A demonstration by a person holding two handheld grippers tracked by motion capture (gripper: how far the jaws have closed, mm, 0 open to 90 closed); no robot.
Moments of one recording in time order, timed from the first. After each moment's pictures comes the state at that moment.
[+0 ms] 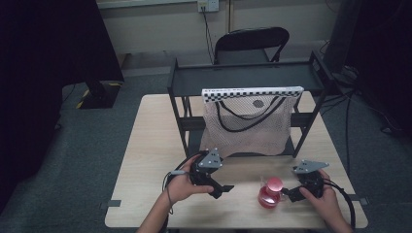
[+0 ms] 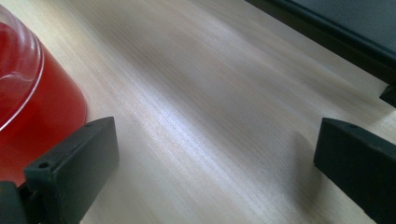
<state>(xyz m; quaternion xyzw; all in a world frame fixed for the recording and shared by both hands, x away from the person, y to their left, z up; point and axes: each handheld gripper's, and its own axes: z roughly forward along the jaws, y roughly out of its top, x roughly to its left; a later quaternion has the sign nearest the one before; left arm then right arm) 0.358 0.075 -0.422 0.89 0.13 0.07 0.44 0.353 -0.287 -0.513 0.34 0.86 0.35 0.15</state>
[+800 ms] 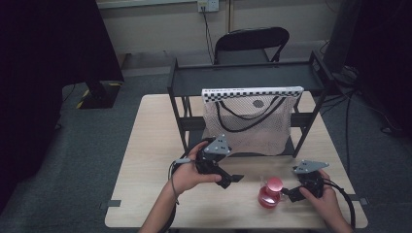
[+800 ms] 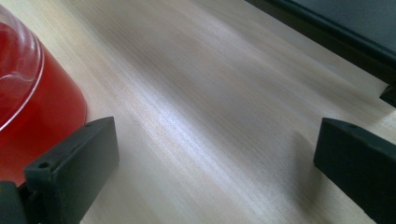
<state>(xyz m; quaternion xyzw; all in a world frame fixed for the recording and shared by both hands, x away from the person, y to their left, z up) 0.366 0.057 -0.376 0.88 0.12 0.06 0.46 0.353 -0.287 -0.513 0.34 0.86 0.35 0.15</state>
